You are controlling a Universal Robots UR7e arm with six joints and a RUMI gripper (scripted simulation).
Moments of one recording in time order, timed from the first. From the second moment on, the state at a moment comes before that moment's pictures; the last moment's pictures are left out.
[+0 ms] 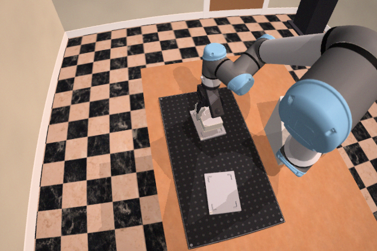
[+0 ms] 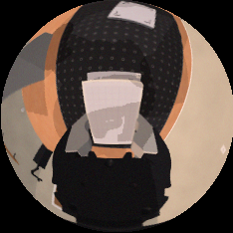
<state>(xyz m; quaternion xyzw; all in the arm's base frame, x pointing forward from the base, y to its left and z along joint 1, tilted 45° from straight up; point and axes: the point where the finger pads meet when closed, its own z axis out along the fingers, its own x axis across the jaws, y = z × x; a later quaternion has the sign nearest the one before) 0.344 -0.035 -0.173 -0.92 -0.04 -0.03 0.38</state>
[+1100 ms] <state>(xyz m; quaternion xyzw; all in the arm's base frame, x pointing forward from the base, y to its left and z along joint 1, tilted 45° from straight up) 0.345 -0.025 -0.184 -0.92 -0.04 -0.03 0.38</state>
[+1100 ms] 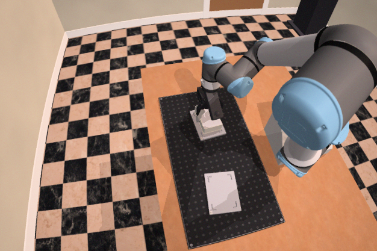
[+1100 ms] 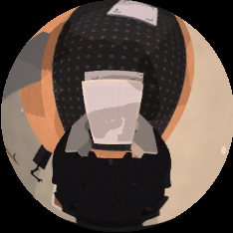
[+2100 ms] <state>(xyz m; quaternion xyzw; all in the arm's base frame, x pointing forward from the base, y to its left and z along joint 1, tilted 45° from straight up) 0.345 -0.022 -0.187 -0.92 -0.04 -0.03 0.38</state>
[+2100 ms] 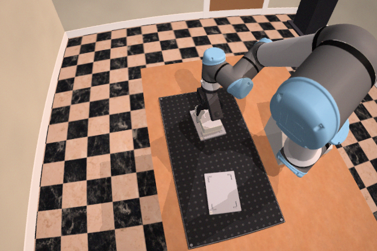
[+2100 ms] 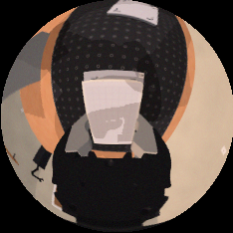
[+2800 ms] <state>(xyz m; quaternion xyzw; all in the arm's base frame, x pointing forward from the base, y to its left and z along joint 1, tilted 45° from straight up) 0.345 -0.020 -0.189 -0.92 -0.04 -0.03 0.38</state>
